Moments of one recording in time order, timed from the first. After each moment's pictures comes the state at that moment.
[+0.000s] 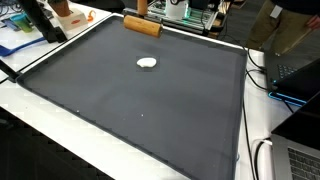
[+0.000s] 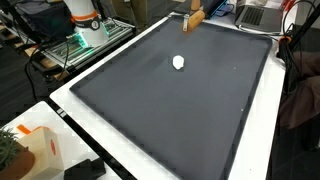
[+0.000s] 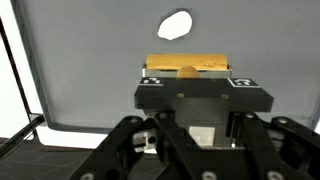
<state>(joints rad) 0.06 -0.04 0.14 -1.91 -0.12 1.94 0.21</state>
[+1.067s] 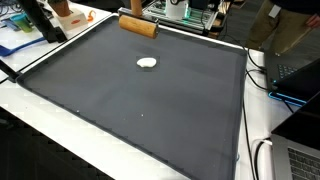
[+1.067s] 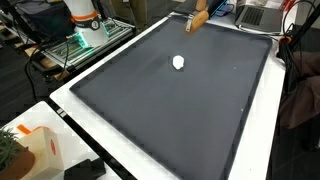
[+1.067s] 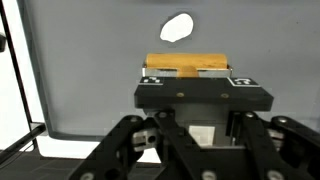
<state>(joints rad) 0.07 0.15 0.13 -1.64 -0.12 1.75 0.21</state>
